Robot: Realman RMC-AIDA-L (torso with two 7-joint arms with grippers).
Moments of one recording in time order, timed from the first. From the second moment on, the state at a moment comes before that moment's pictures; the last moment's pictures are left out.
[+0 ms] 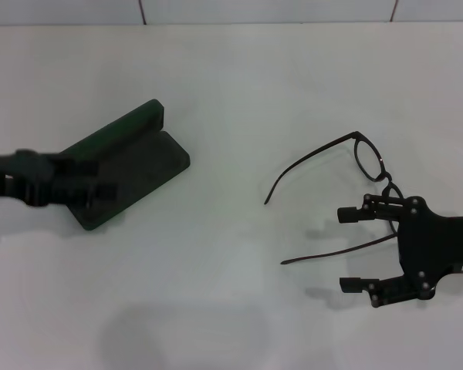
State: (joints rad) left arm -0.45 -1.92 0.65 0.80 2.09 1.78 -1.77; right arm 0.47 2.01 -1.04 -0.58 -1.76 -1.70 0.94
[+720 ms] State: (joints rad) left arm -0.80 -1.96 0.92 1.08 2.62 1.64 -2.23; right arm 0.48 2.01 -1.05 -0.58 -1.76 -1.70 0.95
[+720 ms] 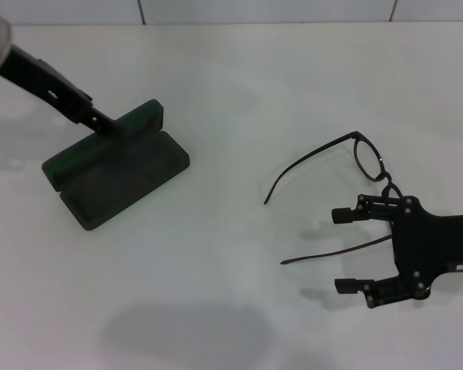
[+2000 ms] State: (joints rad) left arm -0.81 -2.03 1.10 1.04 2.78 1.49 -2.24; right arm 0.47 2.02 -1.05 -0.57 -1.76 -1.67 0.95
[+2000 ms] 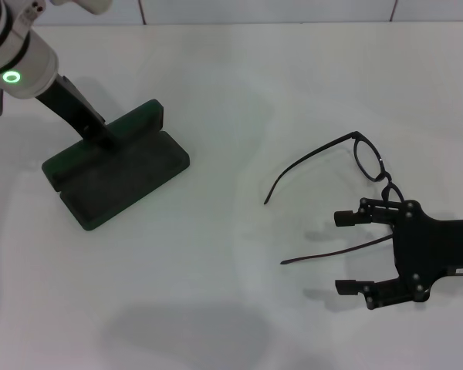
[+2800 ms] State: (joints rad) left arm -0.79 -2.04 1.12 1.16 2.73 1.52 -2.14; right arm 0.47 2.01 -1.05 -0.57 -1.76 -1.67 0.95
